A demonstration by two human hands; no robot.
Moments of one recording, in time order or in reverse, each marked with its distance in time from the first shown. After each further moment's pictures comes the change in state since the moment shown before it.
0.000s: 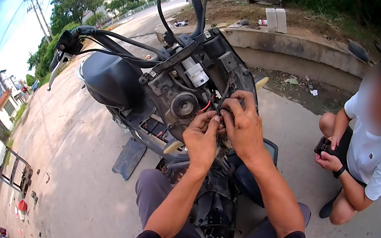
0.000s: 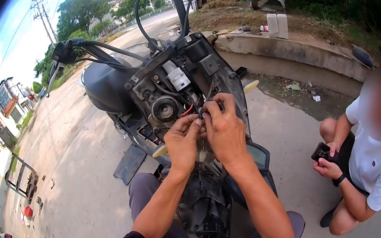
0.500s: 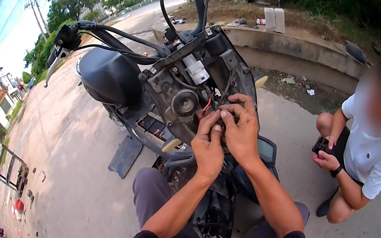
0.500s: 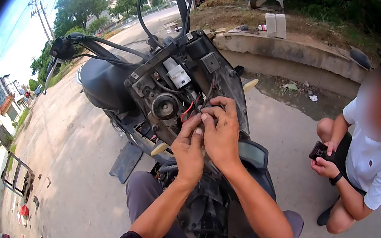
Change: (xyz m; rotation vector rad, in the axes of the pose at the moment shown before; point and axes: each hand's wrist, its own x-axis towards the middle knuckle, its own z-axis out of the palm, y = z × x) left_hand -0.020 -0.032 -0.007 0.091 -0.066 0.201; right_hand -0.011 -0.007 0.015 0.347 0.036 0.277
